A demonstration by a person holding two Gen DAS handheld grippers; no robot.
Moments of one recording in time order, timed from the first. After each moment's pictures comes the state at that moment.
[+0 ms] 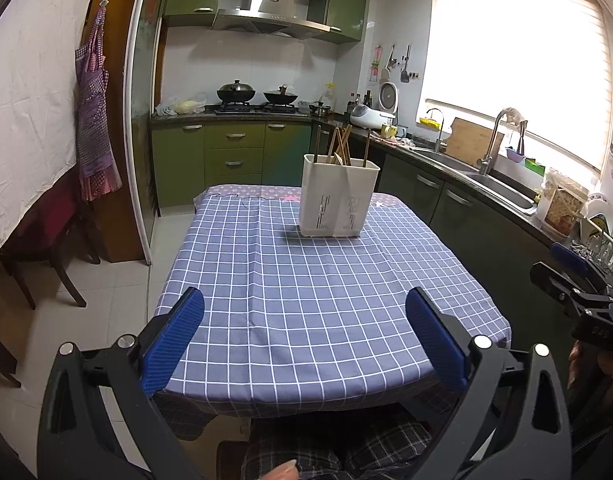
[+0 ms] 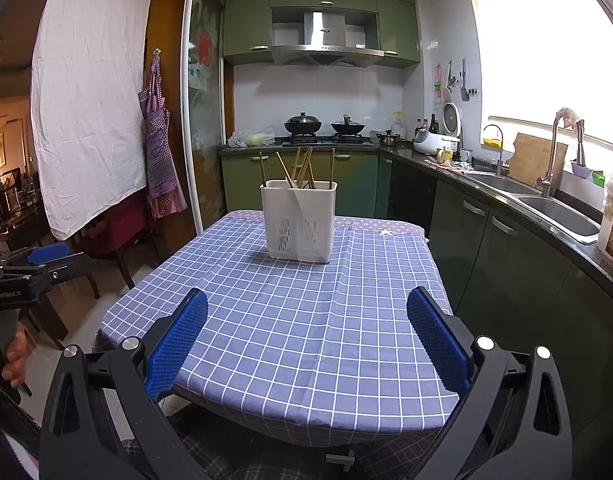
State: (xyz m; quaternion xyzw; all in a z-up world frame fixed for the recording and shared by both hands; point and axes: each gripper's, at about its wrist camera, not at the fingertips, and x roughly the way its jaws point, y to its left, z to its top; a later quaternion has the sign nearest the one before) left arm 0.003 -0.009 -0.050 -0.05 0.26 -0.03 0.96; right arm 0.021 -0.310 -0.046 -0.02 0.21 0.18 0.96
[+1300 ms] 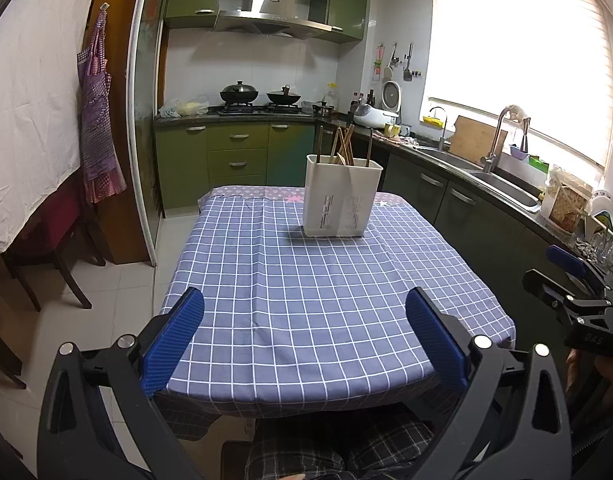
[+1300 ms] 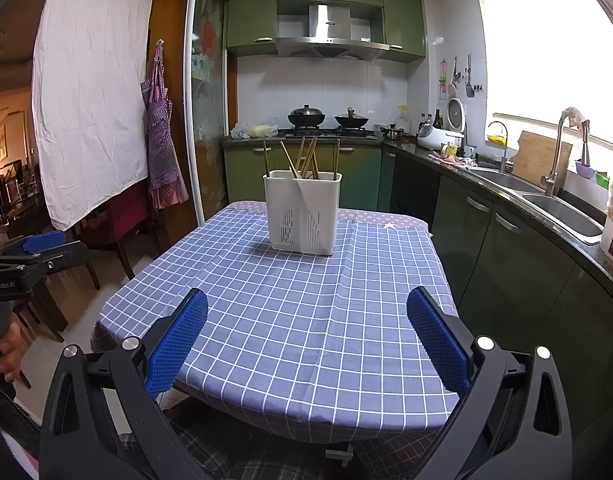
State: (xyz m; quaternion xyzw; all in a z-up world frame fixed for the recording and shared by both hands) left arm 0.002 -0.014 -0.047 -0.04 0.26 -0.02 0.96; right arm 0.029 -0.308 -0.055 -0.03 0.22 0.18 0.96
